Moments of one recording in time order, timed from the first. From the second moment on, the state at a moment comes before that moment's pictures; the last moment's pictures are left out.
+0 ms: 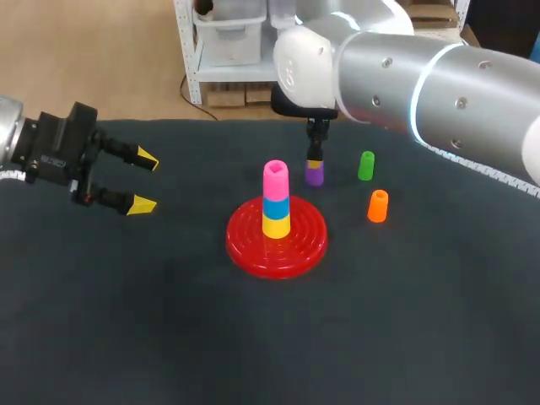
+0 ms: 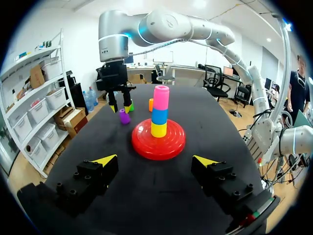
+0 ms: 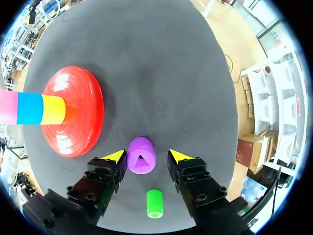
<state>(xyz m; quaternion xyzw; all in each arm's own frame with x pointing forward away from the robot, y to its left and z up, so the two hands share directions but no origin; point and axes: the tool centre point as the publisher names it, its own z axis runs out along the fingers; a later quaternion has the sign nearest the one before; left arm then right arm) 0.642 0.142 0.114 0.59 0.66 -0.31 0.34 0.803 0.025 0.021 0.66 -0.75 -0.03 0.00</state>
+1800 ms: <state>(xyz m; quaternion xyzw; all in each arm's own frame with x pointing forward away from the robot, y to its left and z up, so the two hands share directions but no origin) 0.642 0.142 0.114 0.59 0.66 -0.31 0.34 0.664 0.068 0.238 0.83 -0.55 -0.08 -0.02</state>
